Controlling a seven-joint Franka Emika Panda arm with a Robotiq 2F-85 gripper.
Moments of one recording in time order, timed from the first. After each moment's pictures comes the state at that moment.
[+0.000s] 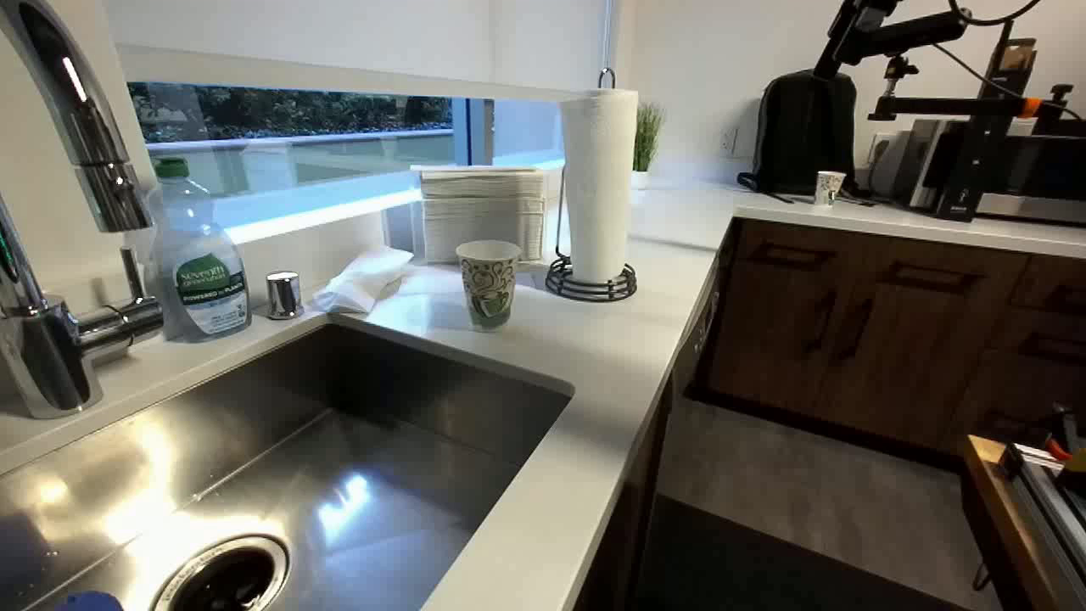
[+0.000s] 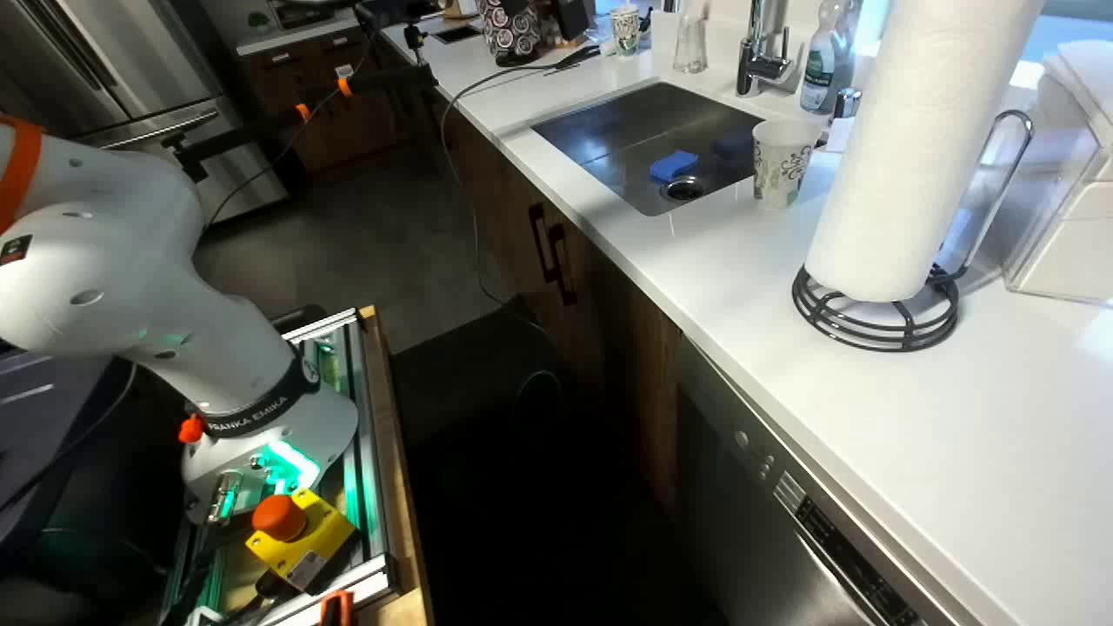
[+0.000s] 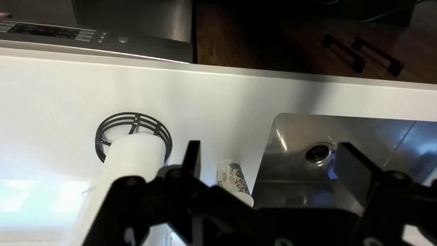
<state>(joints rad) -0.01 -0.64 -0.25 -2.31 0.02 1.93 -0.39</state>
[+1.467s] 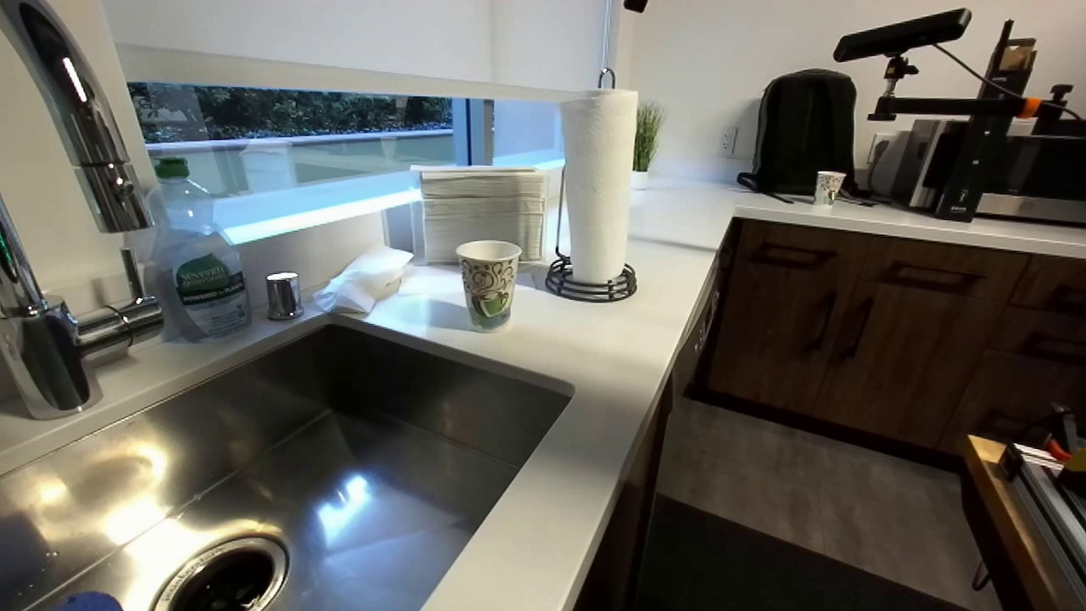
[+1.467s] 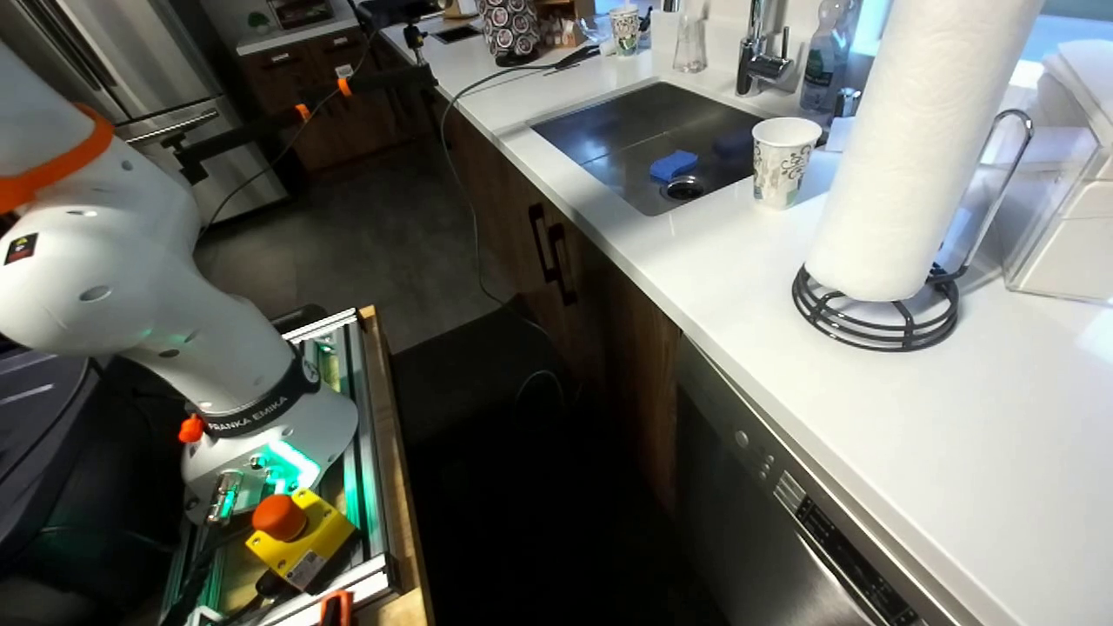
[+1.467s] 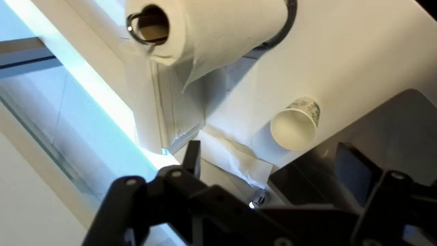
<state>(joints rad) 0.03 -0.11 -0.05 -1.77 -0.35 2.11 -0.67</state>
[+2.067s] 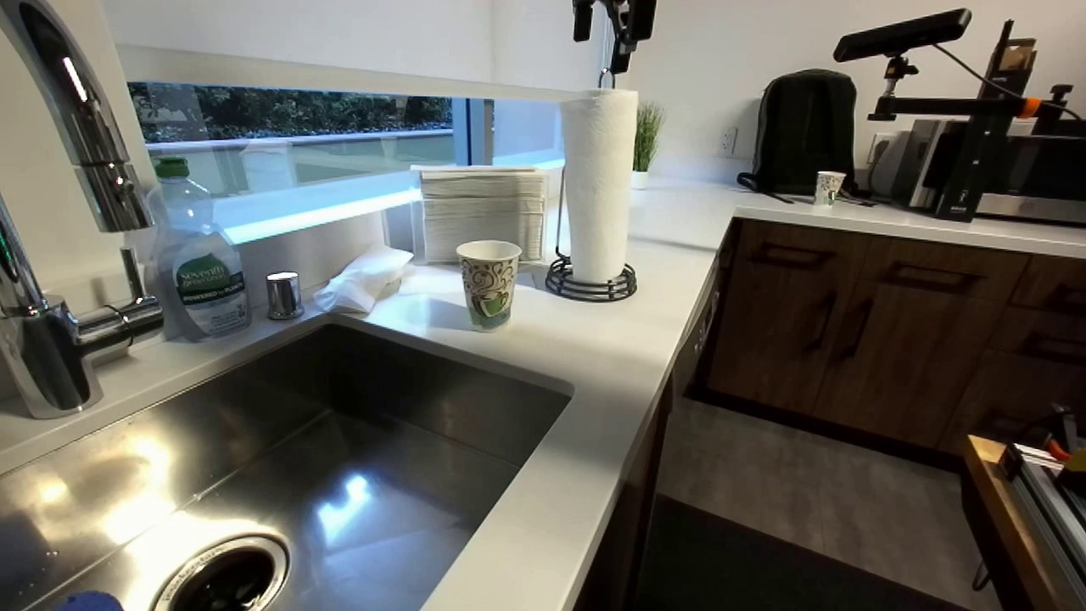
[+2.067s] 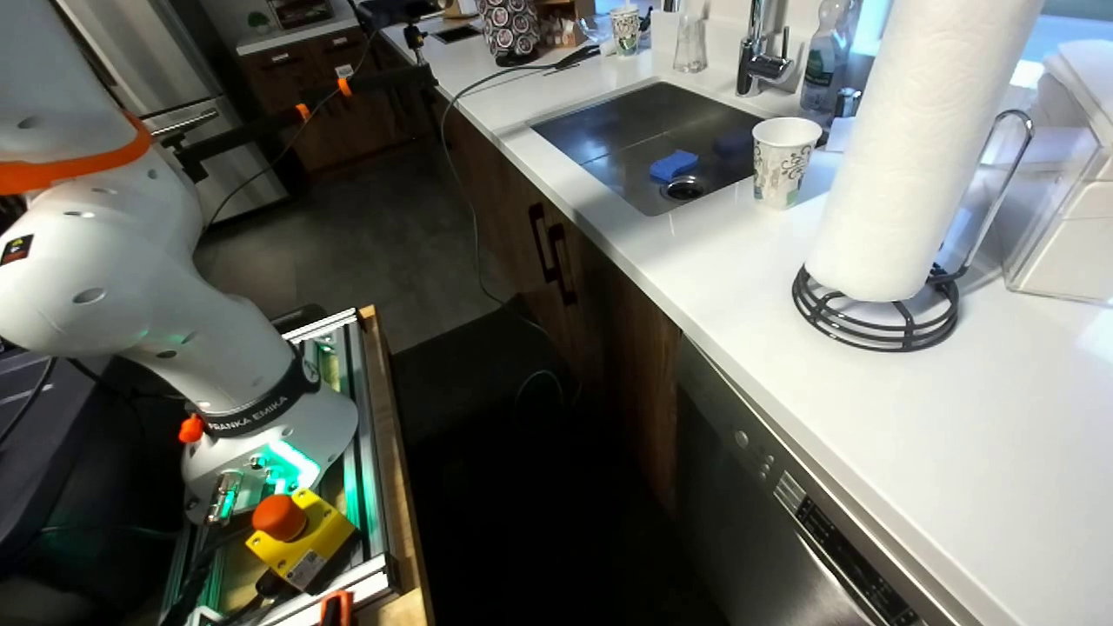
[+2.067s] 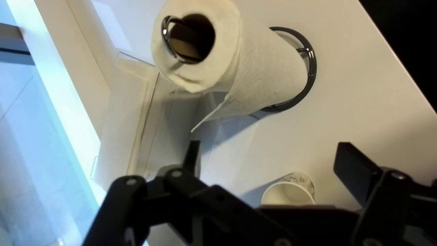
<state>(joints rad) 0.00 0.14 -0.05 -1.55 -0.46 1.96 -0.93</state>
